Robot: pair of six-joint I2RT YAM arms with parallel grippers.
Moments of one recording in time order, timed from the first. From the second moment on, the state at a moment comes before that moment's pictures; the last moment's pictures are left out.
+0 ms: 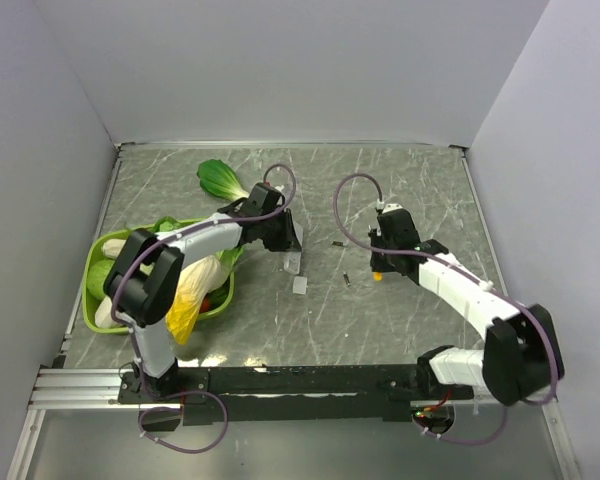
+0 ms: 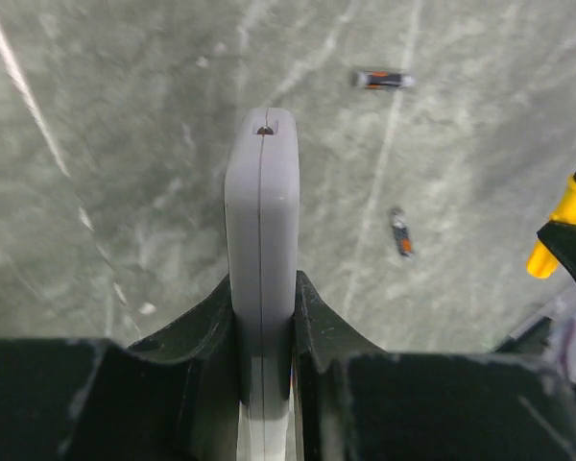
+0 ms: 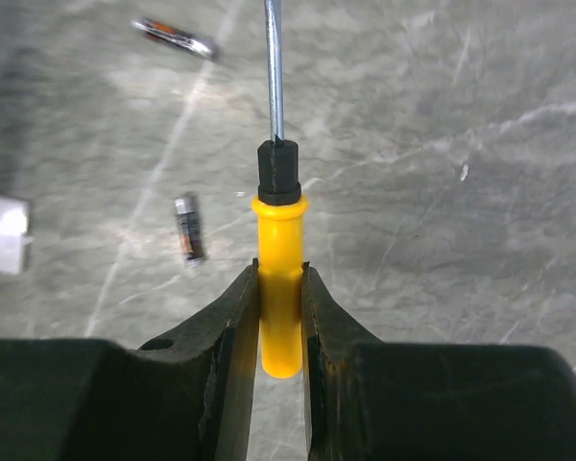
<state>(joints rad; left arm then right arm) -0.59 1.80 1.20 -0.24 0.26 -0.66 0.41 1.21 0.78 -0.45 0.14 0.27</state>
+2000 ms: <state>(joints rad) -0.60 1.40 1.24 -0.34 0.23 -0.50 0.27 1.14 0.92 -0.58 -0.10 0.19</state>
